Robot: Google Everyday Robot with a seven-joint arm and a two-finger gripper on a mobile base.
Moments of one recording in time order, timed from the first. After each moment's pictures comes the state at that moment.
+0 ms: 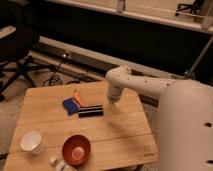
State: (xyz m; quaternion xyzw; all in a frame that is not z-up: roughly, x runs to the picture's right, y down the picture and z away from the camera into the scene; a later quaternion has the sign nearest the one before) arm 0.029 0.102 0.875 -0.36 -0.02 0.14 0.92
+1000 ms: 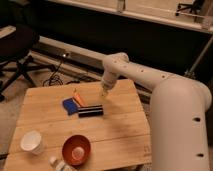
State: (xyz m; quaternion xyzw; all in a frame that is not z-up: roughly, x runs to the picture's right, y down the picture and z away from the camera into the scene) arm -0.029 0.011 0.869 -0.34 -0.07 0.20 0.92
